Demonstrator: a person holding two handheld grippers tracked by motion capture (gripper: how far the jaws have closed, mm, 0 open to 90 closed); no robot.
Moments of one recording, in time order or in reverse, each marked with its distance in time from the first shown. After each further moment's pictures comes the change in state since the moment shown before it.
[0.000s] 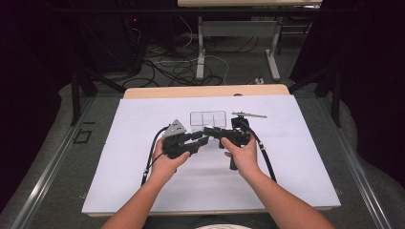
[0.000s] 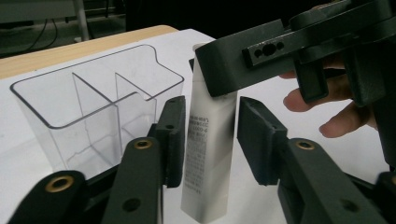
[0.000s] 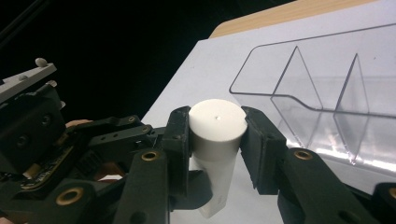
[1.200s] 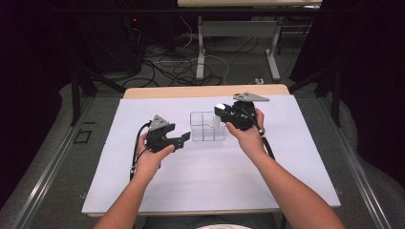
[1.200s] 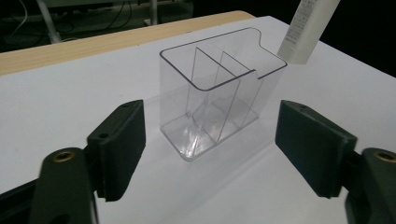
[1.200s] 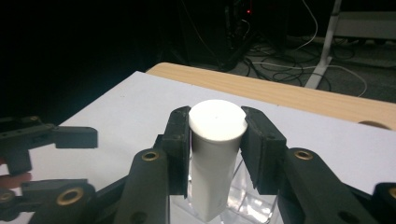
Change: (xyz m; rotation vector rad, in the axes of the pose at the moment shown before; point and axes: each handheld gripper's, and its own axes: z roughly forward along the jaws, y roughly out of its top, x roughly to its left) left arm 0.039 -0.003 -0.028 0.062 0.253 -0.075; right arm 0.002 0.050 -0.007 -0.122 -0.258 -0.400
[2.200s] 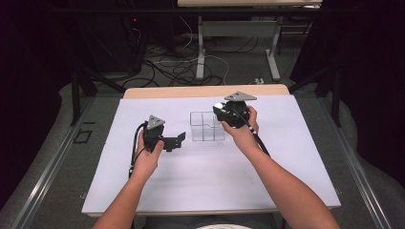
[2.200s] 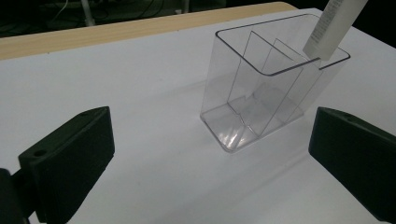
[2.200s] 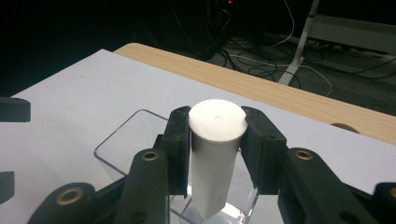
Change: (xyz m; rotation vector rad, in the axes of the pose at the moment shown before) left arm 0.017 -0.010 0.008 0.020 0.126 -0.049; right arm -0.006 -0.009 0.033 0.052 -0.098 -0.099
